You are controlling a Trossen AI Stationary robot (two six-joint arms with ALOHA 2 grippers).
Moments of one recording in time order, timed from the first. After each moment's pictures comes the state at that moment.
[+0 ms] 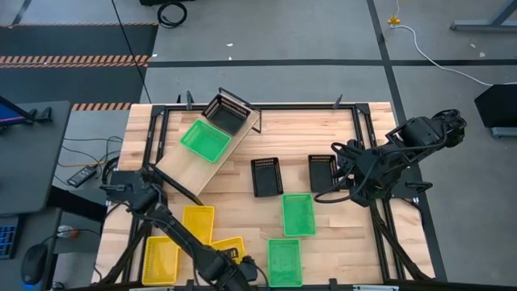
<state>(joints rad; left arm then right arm) -0.73 2.23 1.86 -0.80 0.00 -0.96 0.48 1.26 1.71 -1.42 0.17 0.69</state>
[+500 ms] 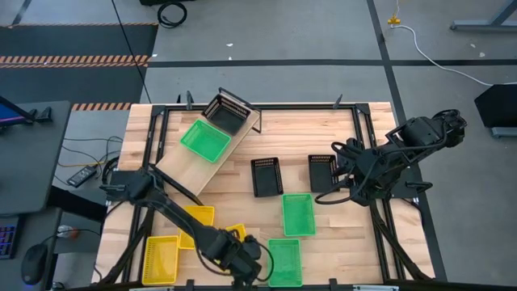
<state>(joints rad) -0.63 2.10 1.86 -0.94 0.01 -0.94 0.48 1.26 1.71 -1.42 0.20 0.63</state>
